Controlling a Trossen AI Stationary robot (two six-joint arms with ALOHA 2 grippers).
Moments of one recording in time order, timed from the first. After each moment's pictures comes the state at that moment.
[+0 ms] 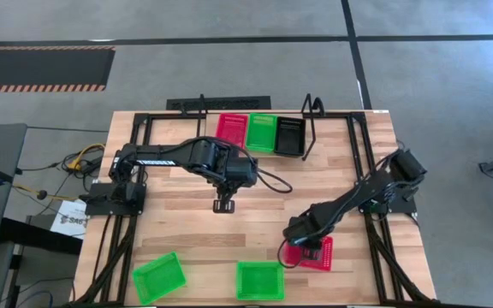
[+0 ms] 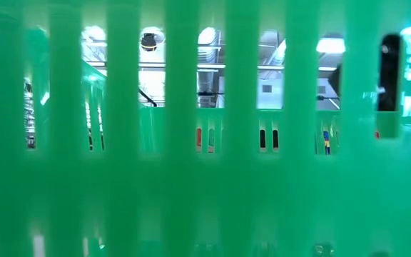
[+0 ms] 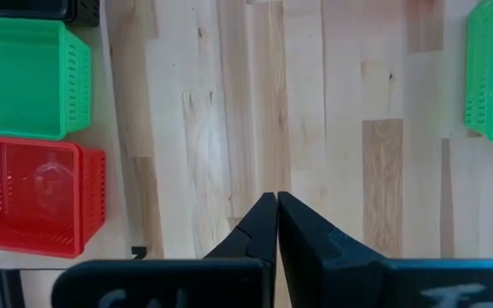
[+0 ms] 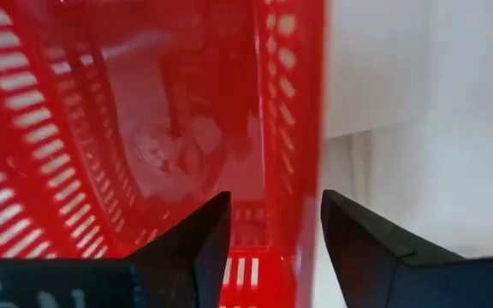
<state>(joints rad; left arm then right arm) -0.12 1.96 2.23 -1.57 -0.12 -0.04 0.46 1.75 1.08 -0.92 -0.16 0.72</state>
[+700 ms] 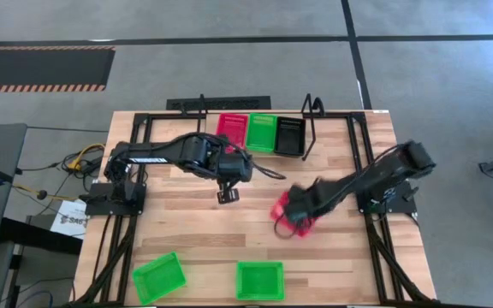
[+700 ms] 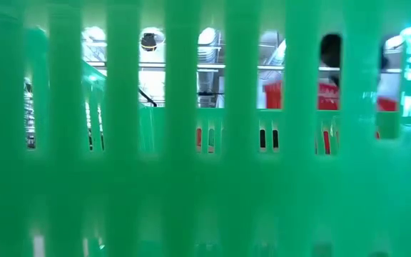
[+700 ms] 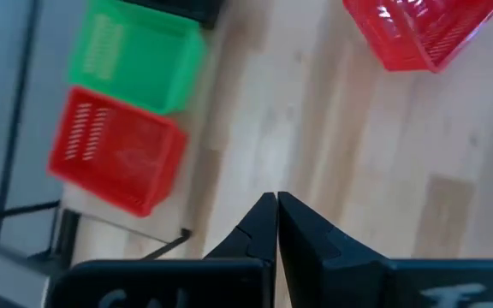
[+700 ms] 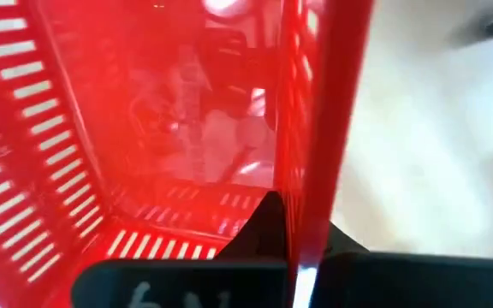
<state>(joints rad) -0.12 1.91 2.23 -1.57 -0.35 -0.26 0.30 1.58 1.09 -1.08 0.28 0.90</state>
